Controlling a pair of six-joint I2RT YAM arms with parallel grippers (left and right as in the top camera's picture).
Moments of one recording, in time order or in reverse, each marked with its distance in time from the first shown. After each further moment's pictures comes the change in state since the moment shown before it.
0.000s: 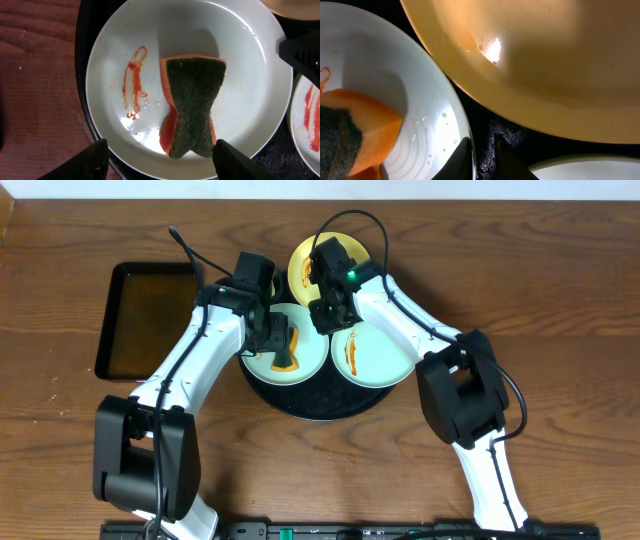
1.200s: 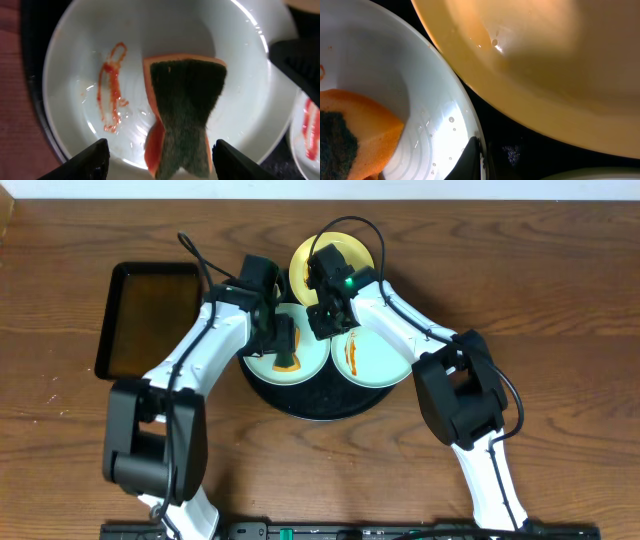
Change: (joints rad) left arm 0.000 0.086 0.000 0.043 0.080 -0.031; right arm 0.010 0.000 -0.050 0.058 -0.001 0.000
